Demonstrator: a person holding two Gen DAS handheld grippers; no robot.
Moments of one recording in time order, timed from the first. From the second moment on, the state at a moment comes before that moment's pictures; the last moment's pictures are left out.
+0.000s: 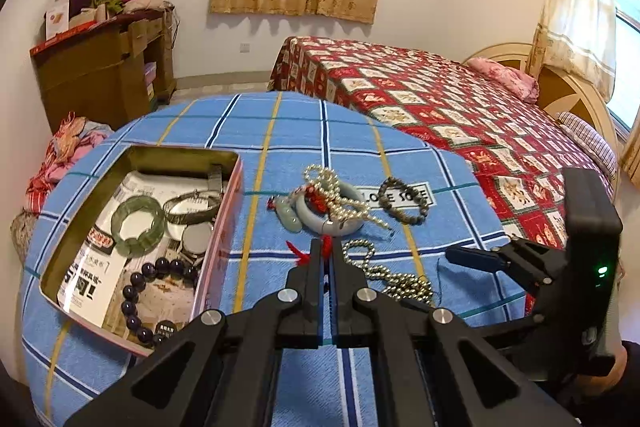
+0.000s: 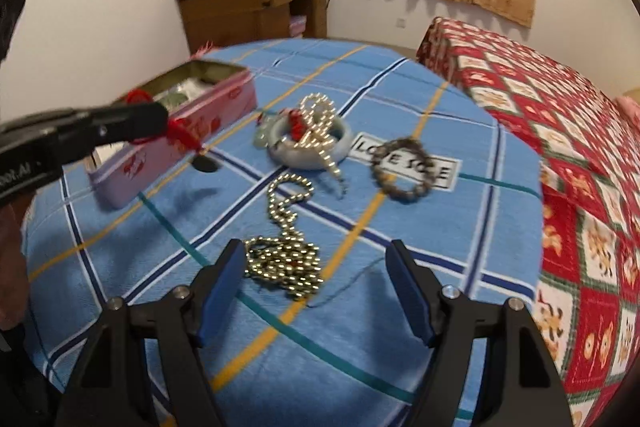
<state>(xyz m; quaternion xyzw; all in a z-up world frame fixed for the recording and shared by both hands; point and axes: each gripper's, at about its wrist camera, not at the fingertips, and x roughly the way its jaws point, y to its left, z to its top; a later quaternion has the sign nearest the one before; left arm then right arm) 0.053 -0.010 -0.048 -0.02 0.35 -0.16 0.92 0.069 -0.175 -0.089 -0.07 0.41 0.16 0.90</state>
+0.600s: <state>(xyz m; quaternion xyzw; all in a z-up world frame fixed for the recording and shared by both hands) 0.042 -0.015 -0.043 -0.01 0.34 -0.16 0.92 0.056 -0.186 -0.049 -0.01 0.37 0.19 0.91</state>
